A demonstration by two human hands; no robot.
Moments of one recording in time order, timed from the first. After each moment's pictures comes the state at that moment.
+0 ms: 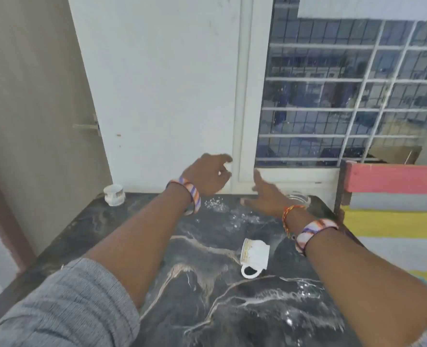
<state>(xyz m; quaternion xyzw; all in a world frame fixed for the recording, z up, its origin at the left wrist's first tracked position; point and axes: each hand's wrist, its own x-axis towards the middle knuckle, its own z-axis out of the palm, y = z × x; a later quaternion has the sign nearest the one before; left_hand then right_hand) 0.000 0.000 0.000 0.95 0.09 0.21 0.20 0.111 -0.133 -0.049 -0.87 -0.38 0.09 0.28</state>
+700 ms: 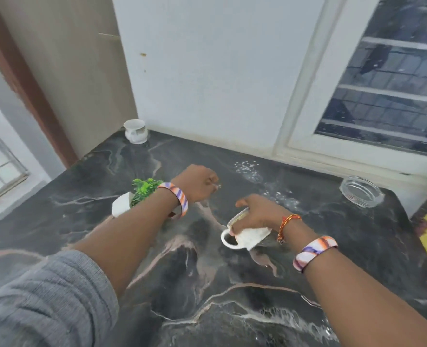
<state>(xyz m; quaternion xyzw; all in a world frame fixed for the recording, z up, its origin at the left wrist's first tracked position) 0.034 0.076 -0.124 0.93 0.30 0.02 0.23 0.159 -0.047 -0.156 -0.83 -0.48 0.28 0.07</state>
